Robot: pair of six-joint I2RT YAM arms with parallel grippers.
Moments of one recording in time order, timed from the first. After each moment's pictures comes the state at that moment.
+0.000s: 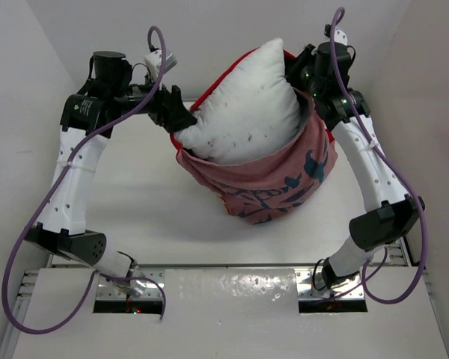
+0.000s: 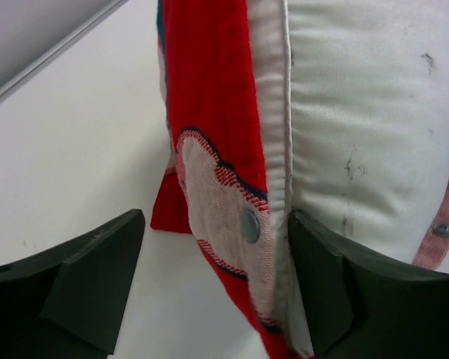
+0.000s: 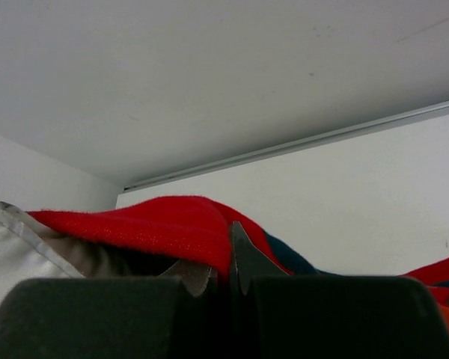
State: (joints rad) left arm -0.22 1.49 1.98 -0.98 0.76 0.21; right arm 0.26 1.65 1.83 -0.39 0.08 0.59
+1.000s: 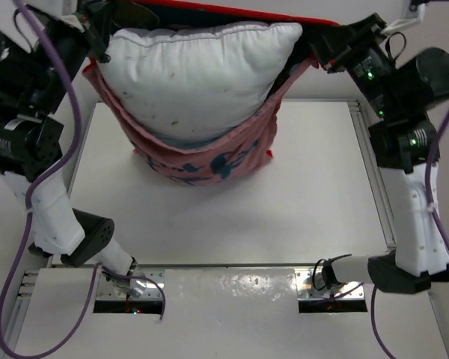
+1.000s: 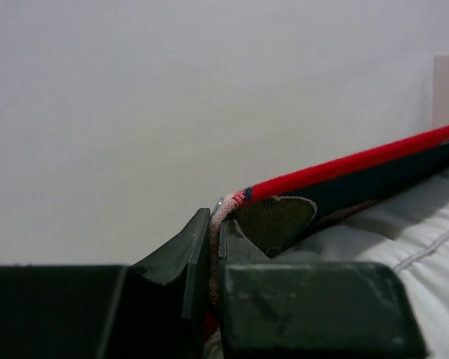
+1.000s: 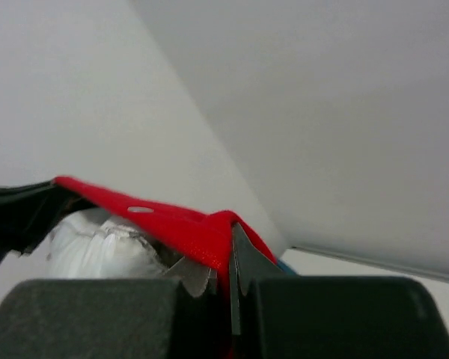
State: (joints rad) left arm -0.24 1.64 2.87 -0.89 0.13 0.28; right arm 0.24 1.39 2.00 -0.25 -0.25 0.68
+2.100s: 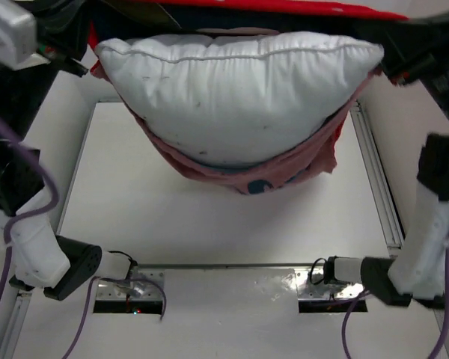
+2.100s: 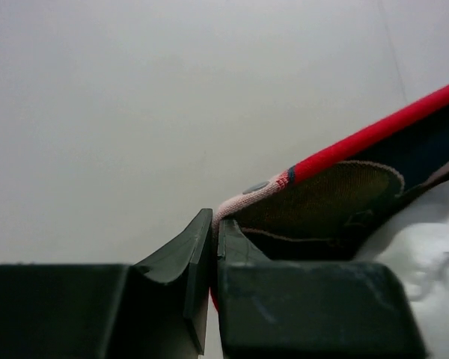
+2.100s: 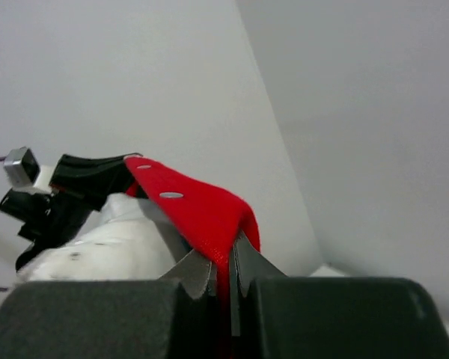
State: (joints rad) left arm -0.22 1.46 2.64 -0.59 0.34 0.33; right arm -0.12 1.28 2.17 -0.10 -0.76 0.98
